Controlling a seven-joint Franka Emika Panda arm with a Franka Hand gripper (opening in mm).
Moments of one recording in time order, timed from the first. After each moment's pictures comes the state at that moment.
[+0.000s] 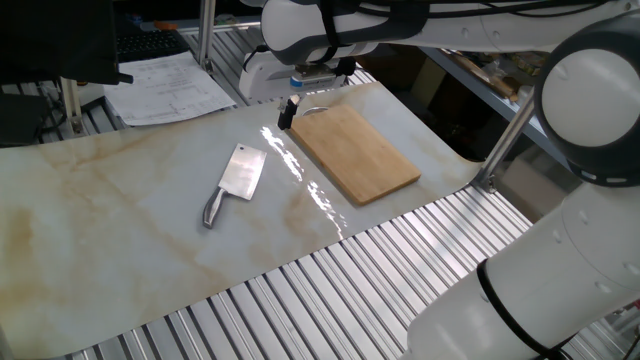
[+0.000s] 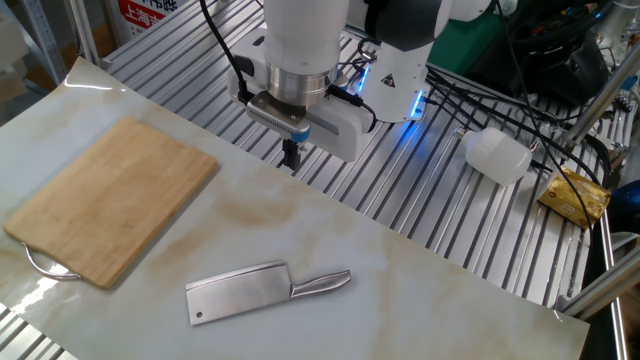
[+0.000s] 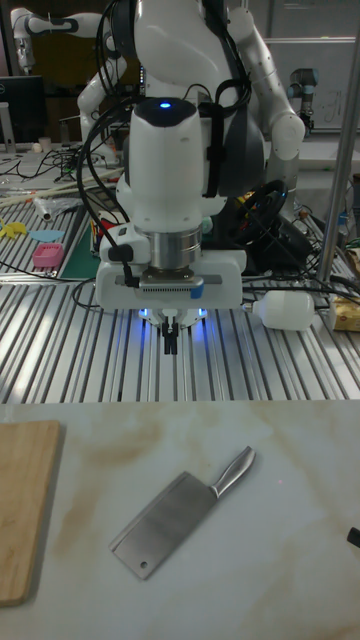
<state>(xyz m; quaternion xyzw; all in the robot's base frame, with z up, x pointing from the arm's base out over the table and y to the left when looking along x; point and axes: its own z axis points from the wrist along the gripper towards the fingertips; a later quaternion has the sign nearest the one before) 0.499 0.000 0.299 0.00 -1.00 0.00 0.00</state>
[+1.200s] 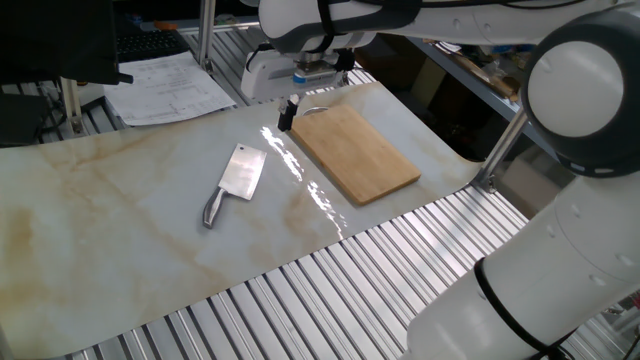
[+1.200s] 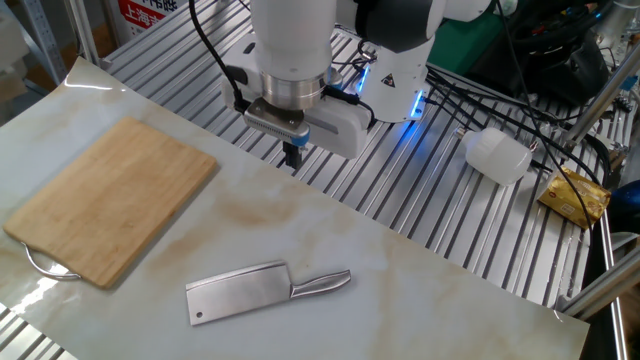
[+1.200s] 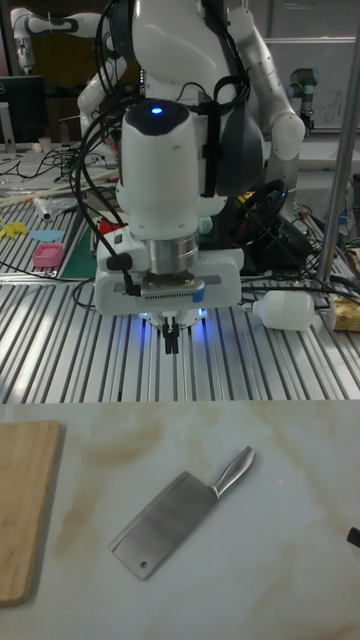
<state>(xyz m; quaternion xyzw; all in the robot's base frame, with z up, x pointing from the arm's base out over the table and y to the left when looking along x) 0.499 0.000 0.297 0.04 -1.00 -0.02 0.04</state>
